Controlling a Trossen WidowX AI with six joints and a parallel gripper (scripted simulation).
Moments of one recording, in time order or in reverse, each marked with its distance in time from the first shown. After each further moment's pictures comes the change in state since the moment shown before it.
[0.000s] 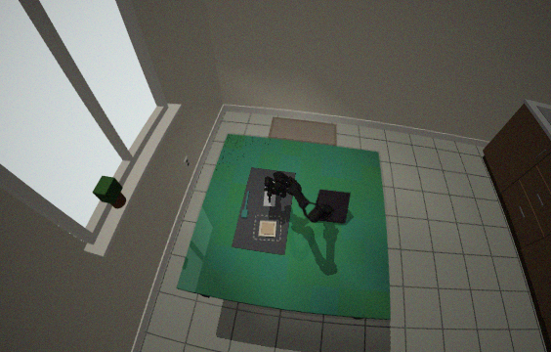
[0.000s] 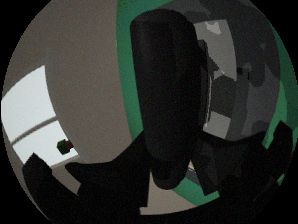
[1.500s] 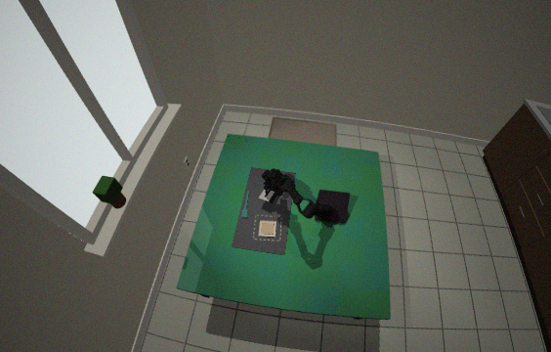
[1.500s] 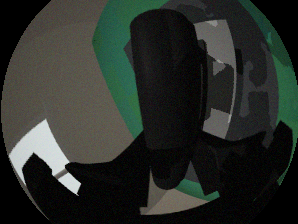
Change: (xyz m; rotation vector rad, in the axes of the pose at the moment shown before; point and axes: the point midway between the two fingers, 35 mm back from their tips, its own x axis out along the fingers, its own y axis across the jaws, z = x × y) arm 0.021 -0.004 0.052 0.350 -0.234 -0.077
